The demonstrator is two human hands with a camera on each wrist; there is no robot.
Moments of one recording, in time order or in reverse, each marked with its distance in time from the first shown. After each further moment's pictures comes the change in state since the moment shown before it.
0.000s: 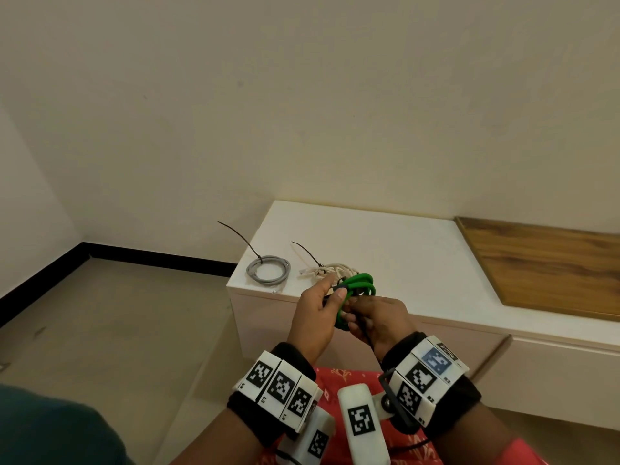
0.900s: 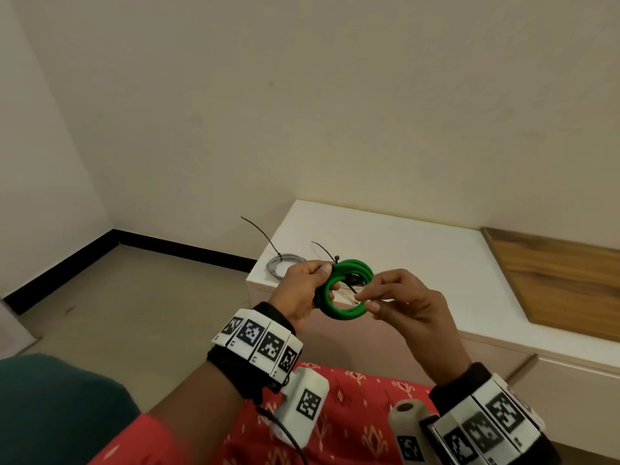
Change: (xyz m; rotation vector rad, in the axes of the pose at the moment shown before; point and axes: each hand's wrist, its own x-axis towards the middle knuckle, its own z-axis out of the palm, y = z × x) left_hand 0.016 0.029 -0.045 -0.299 -0.026 -0.278; right_hand -0.036 -0.022 -0.016 -0.477 -0.452 -0.830
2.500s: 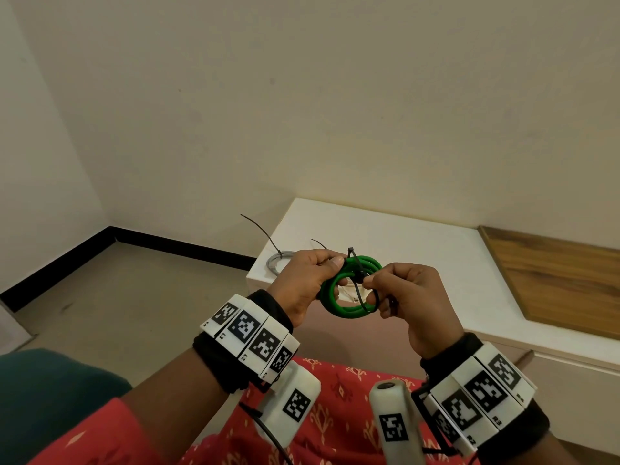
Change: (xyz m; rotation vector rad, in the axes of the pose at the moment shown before) left_hand -0.023 0.026 0.003 0.152 -0.094 0.051; right_hand 0.020 -0.022 0.014 0.142 0.178 0.435
